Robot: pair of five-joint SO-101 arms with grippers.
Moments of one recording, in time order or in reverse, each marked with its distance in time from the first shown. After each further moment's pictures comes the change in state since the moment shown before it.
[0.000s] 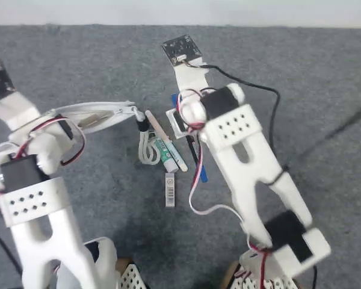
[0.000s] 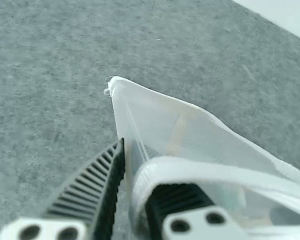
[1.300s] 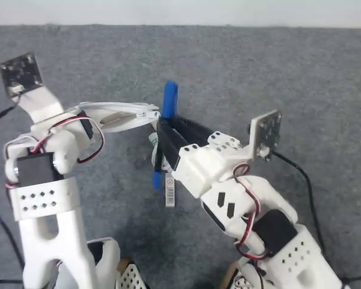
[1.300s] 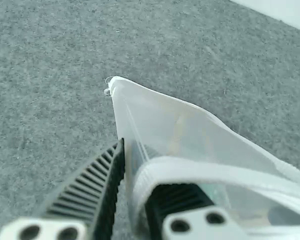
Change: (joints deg) left arm 8.3 0.0 0.0 0.0 0.2; right arm -10.0 -64.8 62.6 -57.6 -23.4
